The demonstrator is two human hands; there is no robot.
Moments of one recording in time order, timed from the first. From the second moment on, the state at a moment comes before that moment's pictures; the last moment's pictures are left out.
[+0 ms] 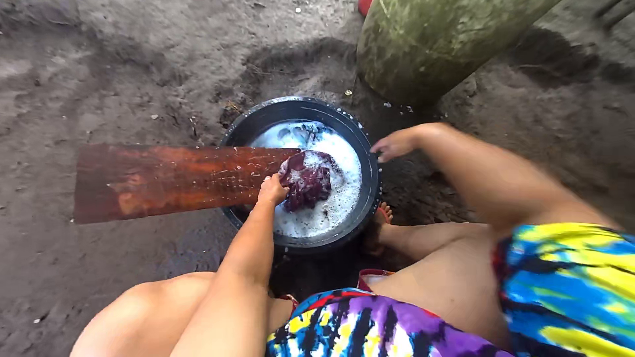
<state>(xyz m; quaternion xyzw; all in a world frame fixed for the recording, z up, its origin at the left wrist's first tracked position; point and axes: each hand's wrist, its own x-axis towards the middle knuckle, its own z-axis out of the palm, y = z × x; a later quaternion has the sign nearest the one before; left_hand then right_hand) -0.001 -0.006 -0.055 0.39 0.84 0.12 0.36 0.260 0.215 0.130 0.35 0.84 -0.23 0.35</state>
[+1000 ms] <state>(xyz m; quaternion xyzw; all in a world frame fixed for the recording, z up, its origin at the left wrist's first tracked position) 0.031 -0.002 -0.057 0.08 0.73 0.53 0.43 0.170 0.235 -0.114 0.68 0.63 -0.36 0.06</state>
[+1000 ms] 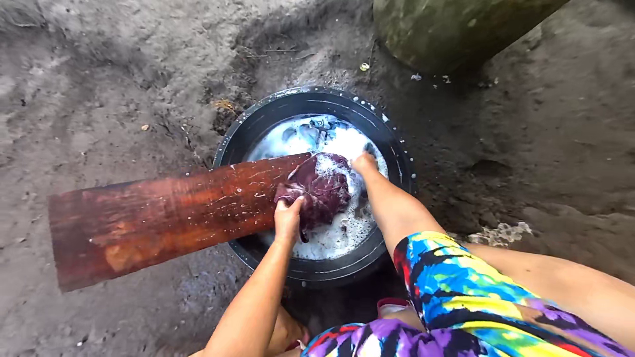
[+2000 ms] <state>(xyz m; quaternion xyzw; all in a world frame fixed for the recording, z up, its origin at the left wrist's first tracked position) -0.164 -0.109 0.031 0.33 0.84 0.03 0.42 -0.020 -0.024 -0.026 0.31 0.87 -0.38 -0.02</state>
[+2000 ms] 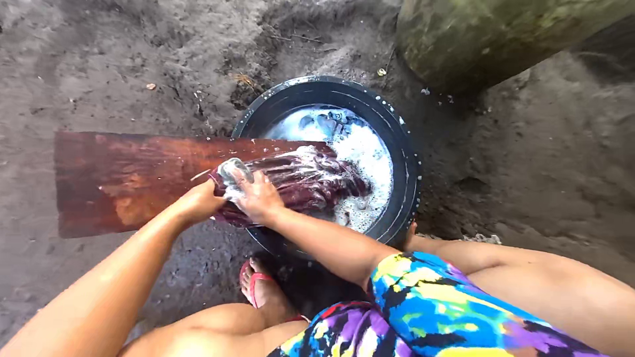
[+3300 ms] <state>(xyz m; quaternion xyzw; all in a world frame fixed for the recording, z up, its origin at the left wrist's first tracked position) -0.161 -0.101 0.032 0.34 0.84 0.04 0.43 0.053 0.027 -0.054 0.48 0.81 -0.34 0.02</state>
